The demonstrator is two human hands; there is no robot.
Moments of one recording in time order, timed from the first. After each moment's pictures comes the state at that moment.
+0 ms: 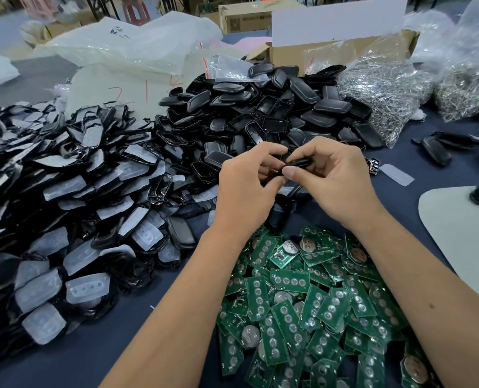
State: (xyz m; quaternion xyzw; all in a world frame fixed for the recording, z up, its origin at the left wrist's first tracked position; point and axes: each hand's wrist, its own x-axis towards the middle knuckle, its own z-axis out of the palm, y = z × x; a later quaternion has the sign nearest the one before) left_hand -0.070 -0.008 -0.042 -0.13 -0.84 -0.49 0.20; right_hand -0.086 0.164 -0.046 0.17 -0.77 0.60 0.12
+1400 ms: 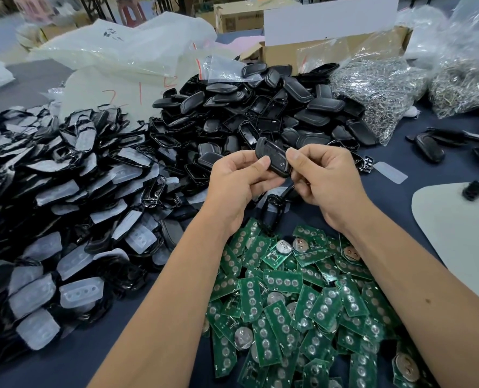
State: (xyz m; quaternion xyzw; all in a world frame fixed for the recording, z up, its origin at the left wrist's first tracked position) left_hand -0.081 -0.009 -0.041 0.02 -0.59 -0.81 -0.03; right_hand -0.083 0.155 -0.042 0.05 -0.67 0.74 0.02
